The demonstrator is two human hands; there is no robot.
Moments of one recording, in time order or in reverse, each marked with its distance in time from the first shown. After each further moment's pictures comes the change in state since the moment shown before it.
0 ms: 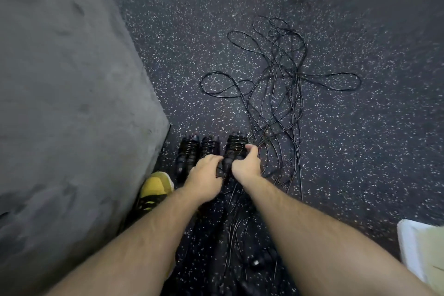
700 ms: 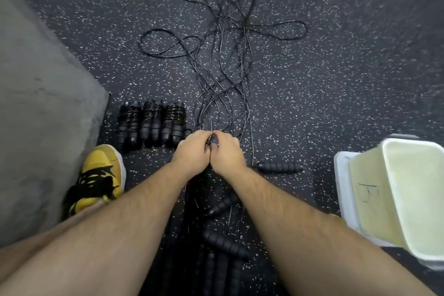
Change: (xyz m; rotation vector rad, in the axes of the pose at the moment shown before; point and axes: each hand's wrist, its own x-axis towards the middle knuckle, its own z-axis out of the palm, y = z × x) left_hand -0.009 0.074 0.079 0.053 -0.050 0.142; right_hand -0.035 0.090 -0.079 -0.513 -0.046 -0.310
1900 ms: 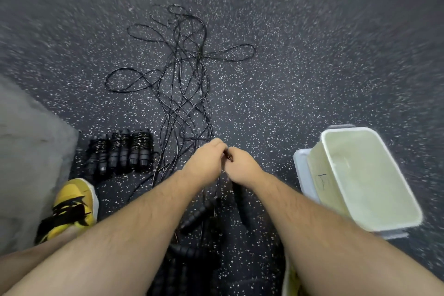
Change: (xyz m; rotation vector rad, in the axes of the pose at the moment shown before) left_hand -0.003 0.136 0.033 0.206 -0.103 0.377; right_hand -0.064 0.078 -0.127 0.124 -0.069 0.092
